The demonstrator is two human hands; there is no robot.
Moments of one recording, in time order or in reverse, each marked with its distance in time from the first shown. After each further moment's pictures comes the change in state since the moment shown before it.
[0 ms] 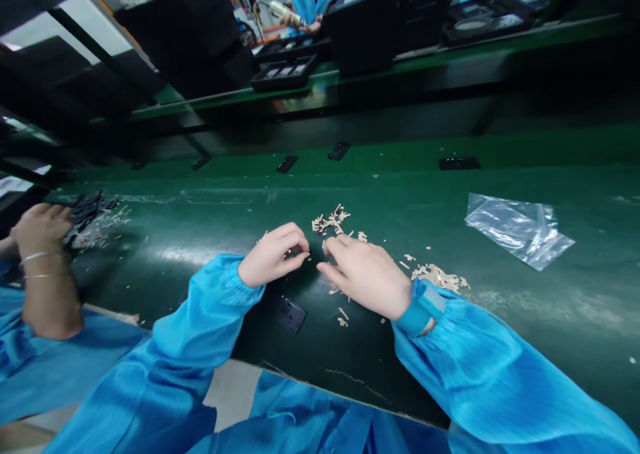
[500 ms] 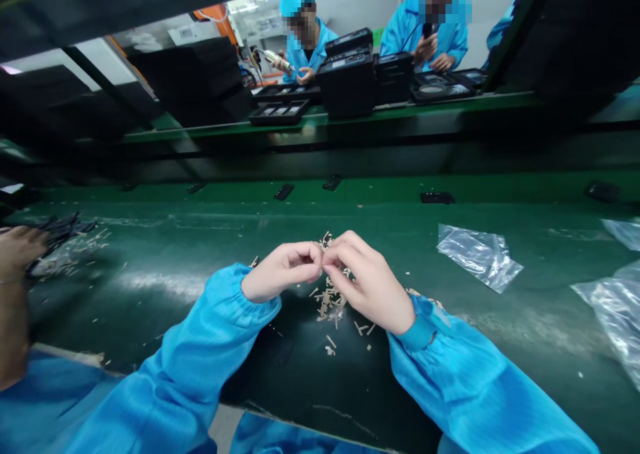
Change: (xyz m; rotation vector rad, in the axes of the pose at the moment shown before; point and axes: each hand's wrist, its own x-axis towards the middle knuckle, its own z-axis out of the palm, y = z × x) left_hand 0.042 0.040 -0.008 -1.181 -0.092 -0.200; right_hand -0.008 0.010 -0.022 0.317 0.546 -0.314
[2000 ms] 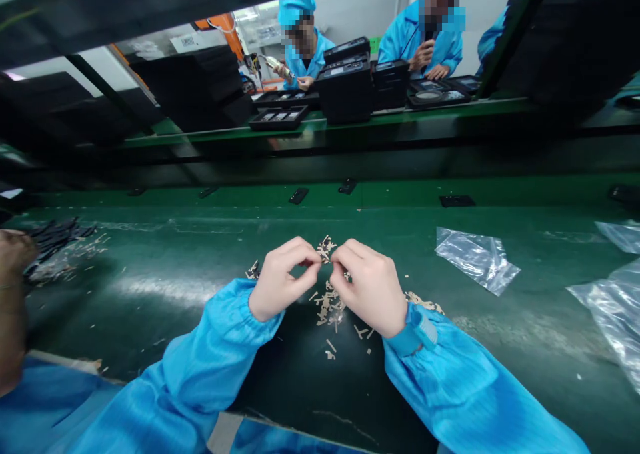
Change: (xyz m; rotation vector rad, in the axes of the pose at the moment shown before) left_hand -0.003 -0.007 0.010 0.898 0.406 0.504; right_hand -0.003 0.002 0.009 -0.344 0.036 0.138
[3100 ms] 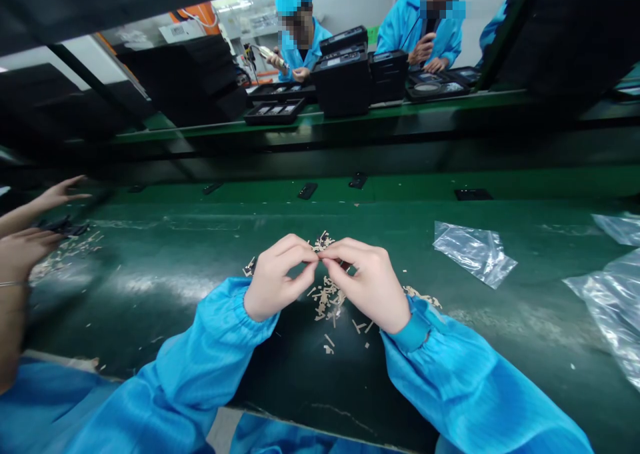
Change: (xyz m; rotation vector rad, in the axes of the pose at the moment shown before) left_hand -0.001 0.003 -0.001 0.092 0.043 0.122; right_hand 0.003 -0.005 -0.006 0.349 0.007 0.082
